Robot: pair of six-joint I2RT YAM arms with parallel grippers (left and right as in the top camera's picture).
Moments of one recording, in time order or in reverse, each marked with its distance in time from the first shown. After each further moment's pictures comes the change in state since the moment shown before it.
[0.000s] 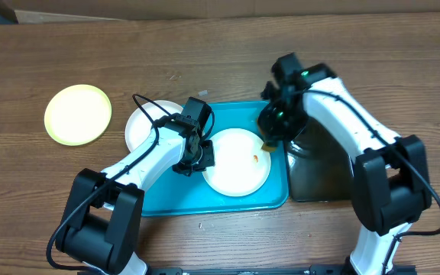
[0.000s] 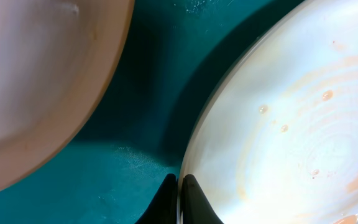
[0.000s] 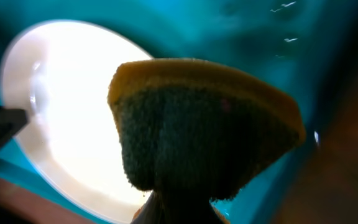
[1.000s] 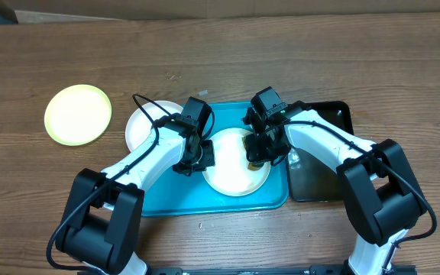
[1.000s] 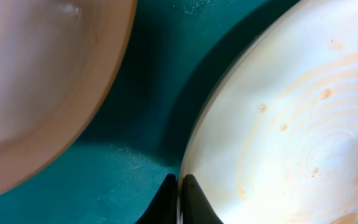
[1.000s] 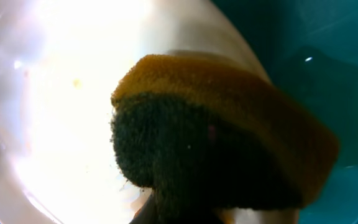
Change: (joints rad) left arm 0.000 0.000 0.000 0.003 0.001 0.000; right arm 0.108 -0.035 -0.275 0.336 0.005 0.016
